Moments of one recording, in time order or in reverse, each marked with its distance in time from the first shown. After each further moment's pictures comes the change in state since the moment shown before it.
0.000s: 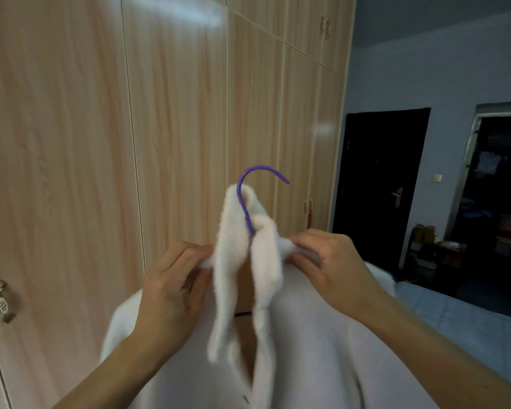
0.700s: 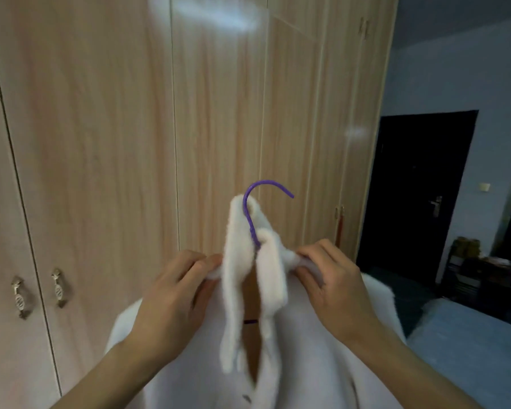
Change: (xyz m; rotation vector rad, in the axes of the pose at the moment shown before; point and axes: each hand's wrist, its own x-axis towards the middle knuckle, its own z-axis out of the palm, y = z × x) left_hand -0.015 -0.046 -0.054 0.174 -0.129 0.041; right_hand 0.012 -0.027 0.077 0.036 0.182 0.002
